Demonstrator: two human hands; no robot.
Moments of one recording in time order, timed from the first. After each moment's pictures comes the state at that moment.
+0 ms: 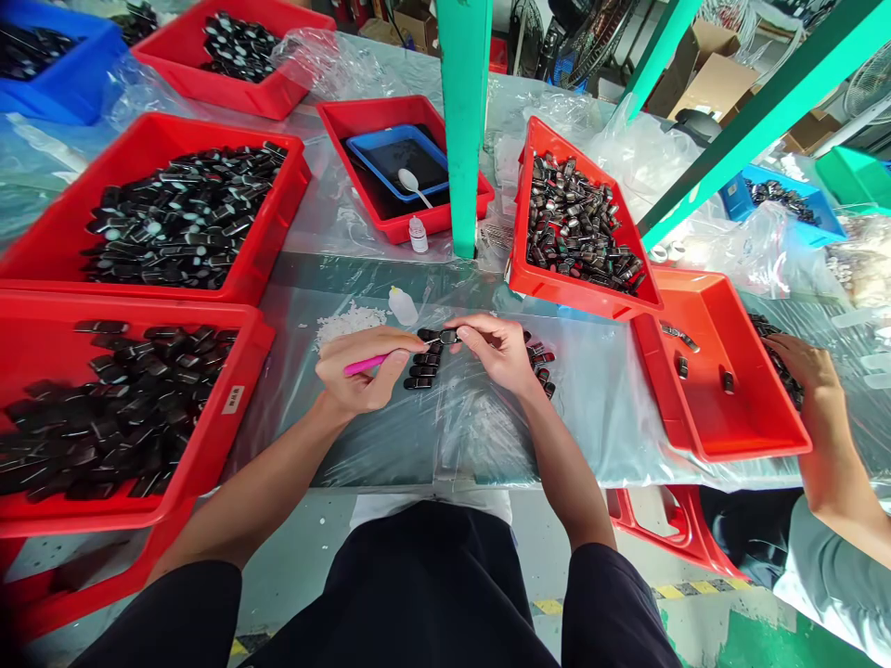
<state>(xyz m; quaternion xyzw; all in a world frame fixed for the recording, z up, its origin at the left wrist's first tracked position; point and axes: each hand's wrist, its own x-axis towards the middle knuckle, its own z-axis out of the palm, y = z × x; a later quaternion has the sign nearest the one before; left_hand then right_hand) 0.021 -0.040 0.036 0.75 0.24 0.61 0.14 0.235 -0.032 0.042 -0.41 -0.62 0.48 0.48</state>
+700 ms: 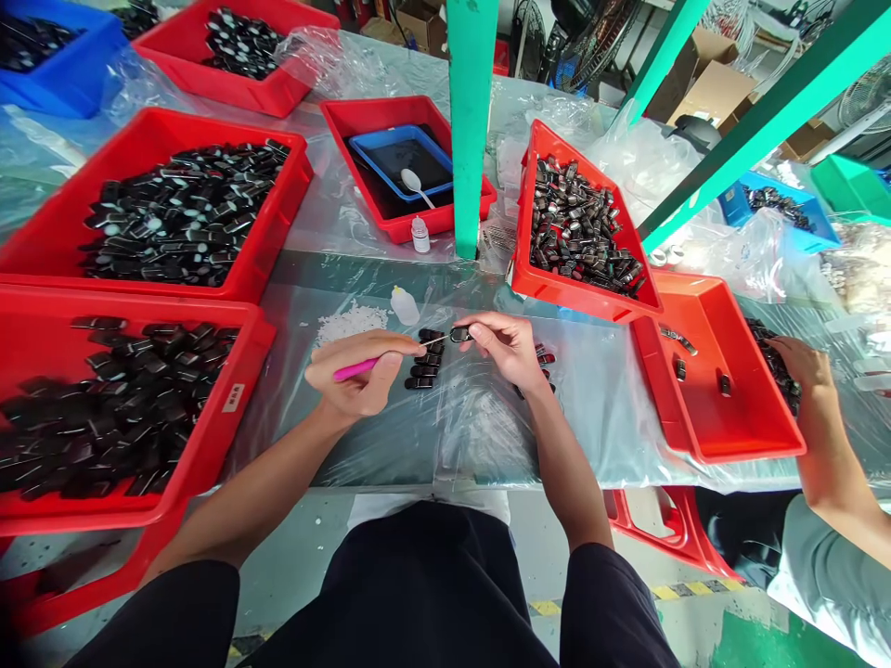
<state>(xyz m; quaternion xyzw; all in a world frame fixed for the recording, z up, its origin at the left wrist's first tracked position) 0.024 -0.047 0.044 0.72 0.25 0.64 0.12 0.246 -0.028 0.040 -0.41 -0.61 0.49 0.47</state>
